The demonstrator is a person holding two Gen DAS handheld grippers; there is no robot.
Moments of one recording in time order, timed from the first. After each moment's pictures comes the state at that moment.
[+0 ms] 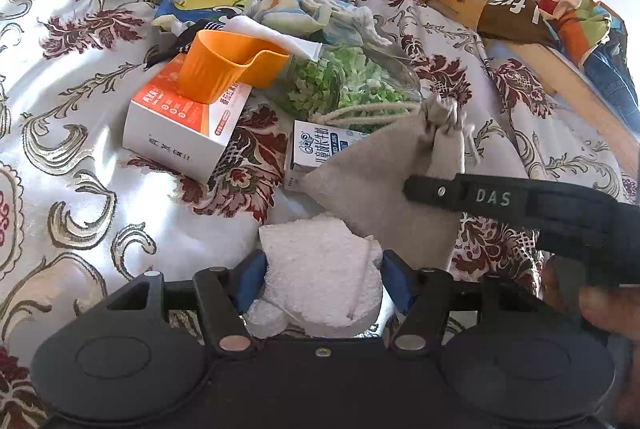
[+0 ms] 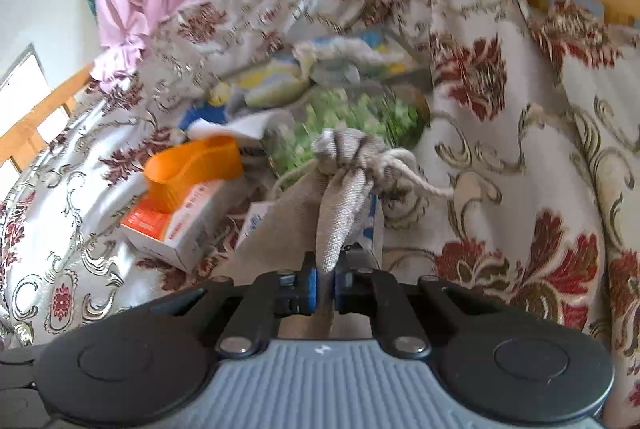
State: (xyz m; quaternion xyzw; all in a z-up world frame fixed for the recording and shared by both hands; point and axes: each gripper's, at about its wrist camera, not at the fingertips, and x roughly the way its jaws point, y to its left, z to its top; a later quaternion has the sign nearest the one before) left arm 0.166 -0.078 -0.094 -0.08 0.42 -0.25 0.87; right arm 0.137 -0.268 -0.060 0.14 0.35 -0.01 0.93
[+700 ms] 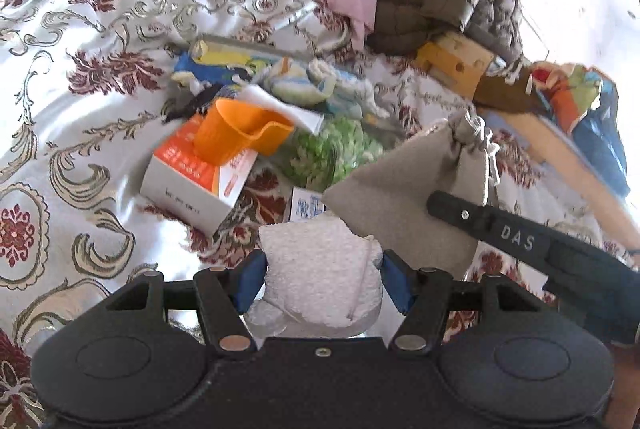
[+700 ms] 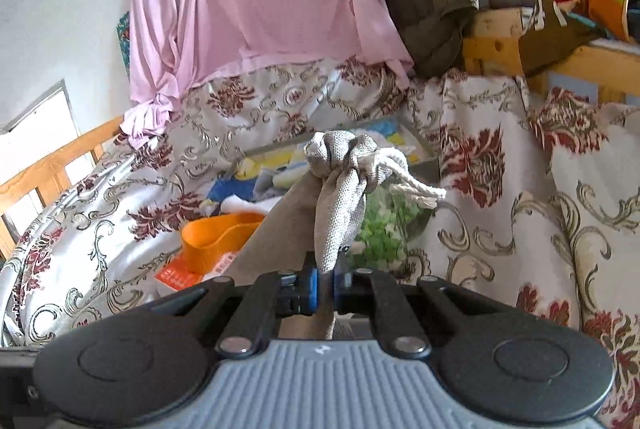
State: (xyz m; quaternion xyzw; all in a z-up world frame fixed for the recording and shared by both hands) left arm 0.151 -0.065 -0.066 -0.14 0.34 -0.22 0.90; right arm 0.109 -0.265 -0.029 0.12 0.23 0.00 0.97
